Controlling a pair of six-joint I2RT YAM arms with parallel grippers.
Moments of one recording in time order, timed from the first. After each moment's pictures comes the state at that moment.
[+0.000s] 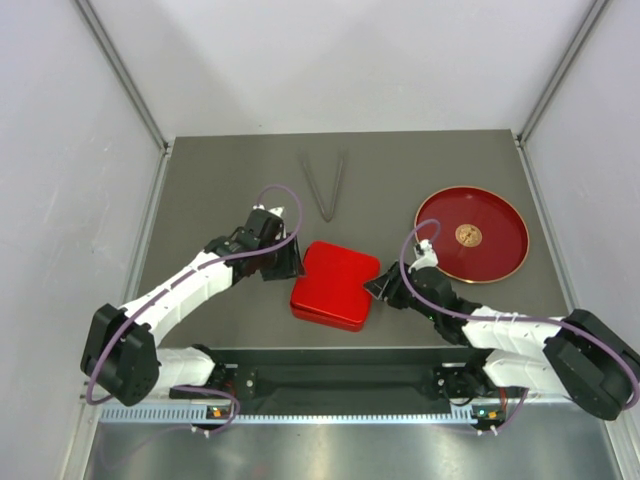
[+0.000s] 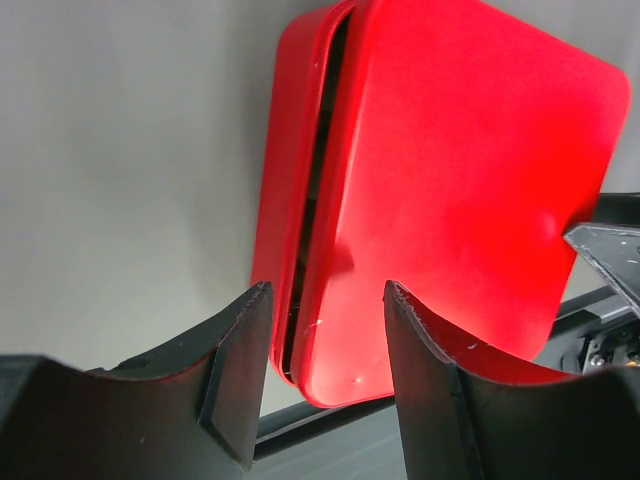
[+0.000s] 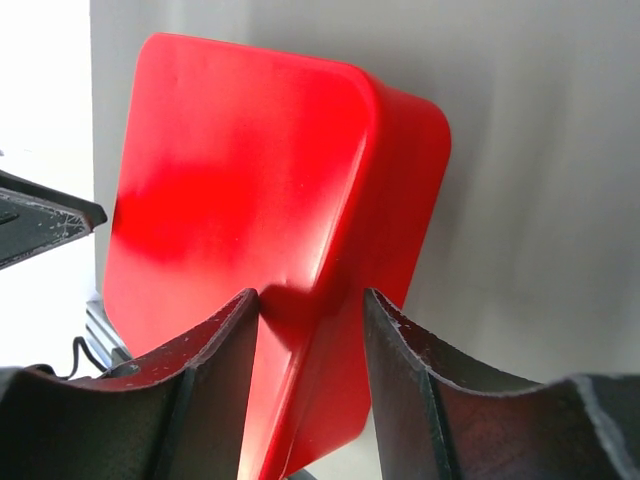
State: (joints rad) left arm -0.55 1.27 0.87 -0.54 0.12 -0.62; right arm 0.76 1.13 0.21 0.48 0.06 1.01
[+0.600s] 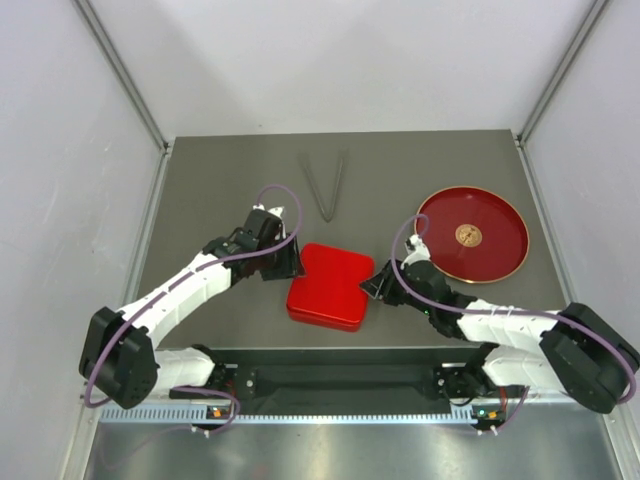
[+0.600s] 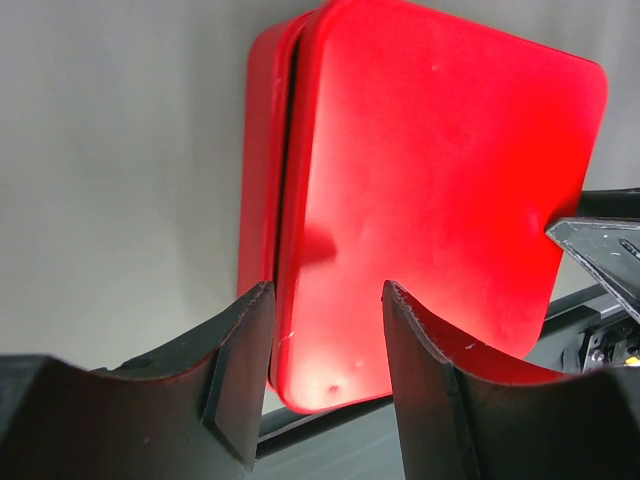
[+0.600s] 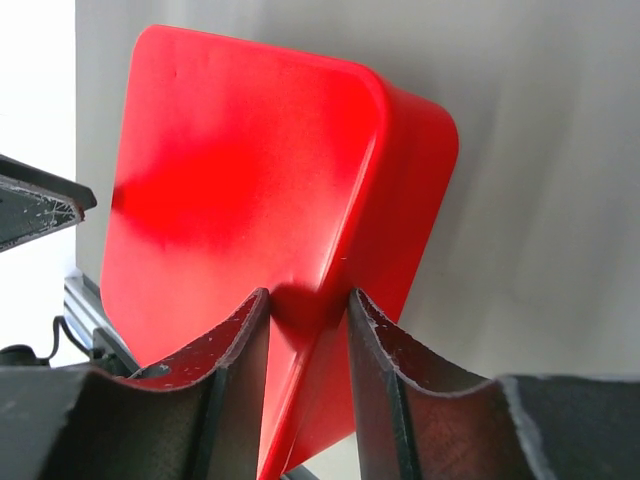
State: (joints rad) left arm -0.55 1.25 0.86 -0.54 0.12 -0.61; right arm 0.77 1.16 0.28 0.40 0.03 0.95
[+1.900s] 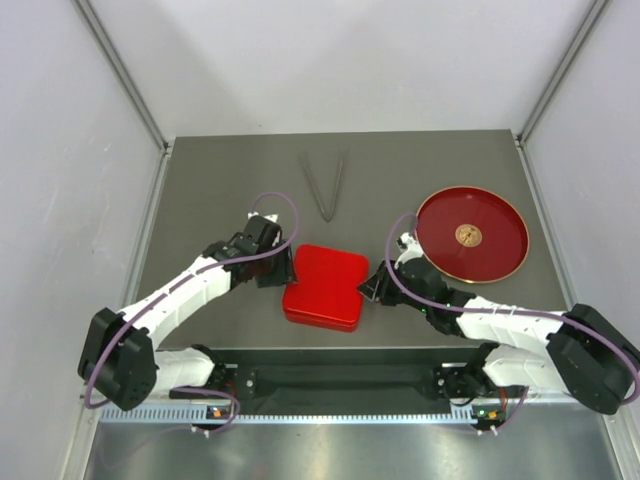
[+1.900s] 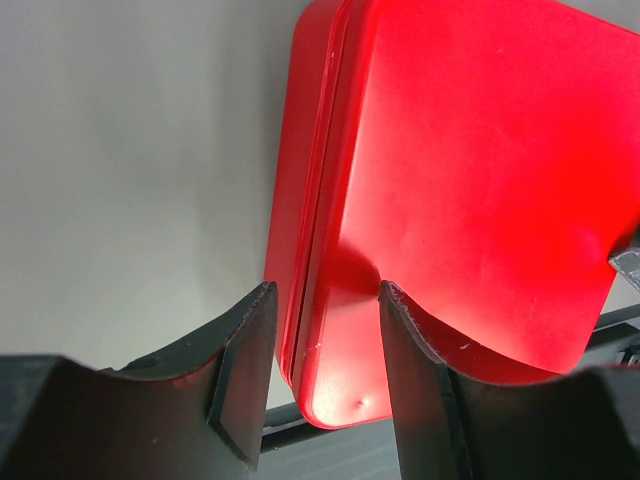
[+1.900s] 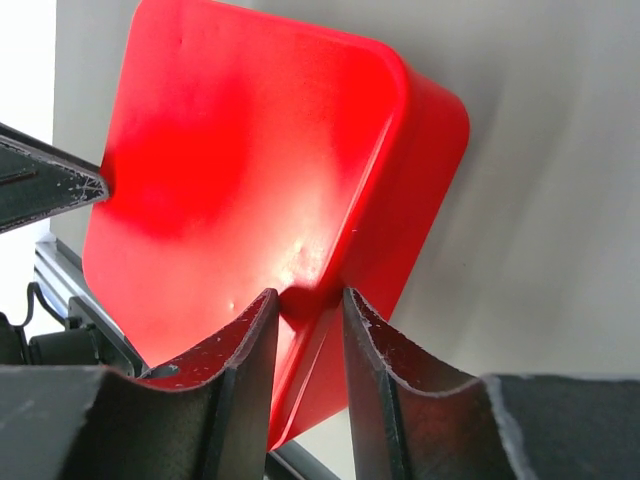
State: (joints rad) left arm -0.55 1.24 0.82 -0.58 0.05 -0.63; right arm 0.81 1.15 0.35 0.30 0.01 0.87
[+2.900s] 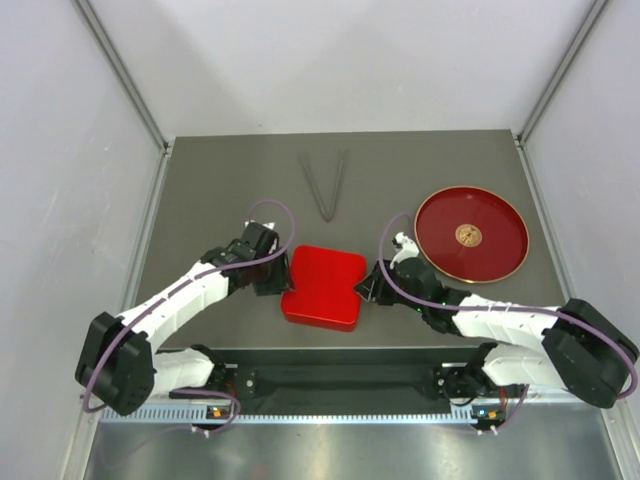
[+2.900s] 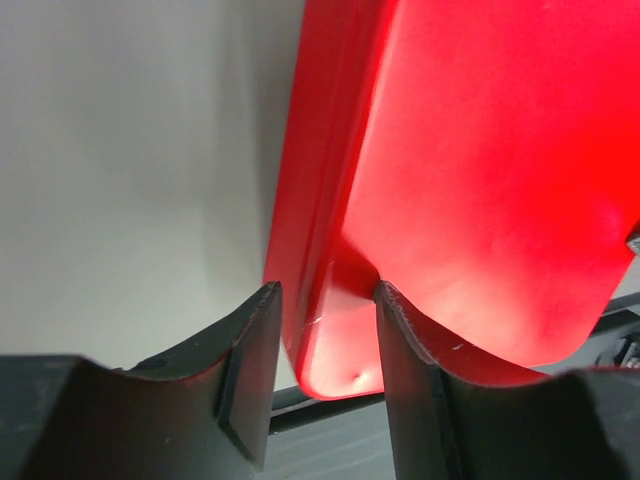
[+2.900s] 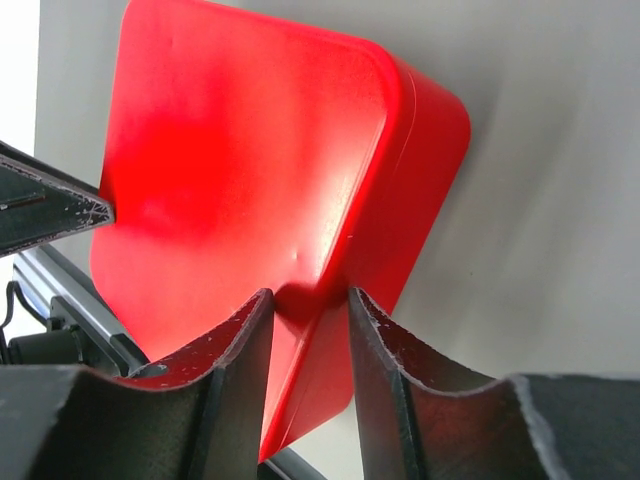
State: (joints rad) left arm -0.54 1.20 0.75 -0.58 0.07 -0.66; right arm 0.83 1.19 0.37 0.30 0.04 0.85
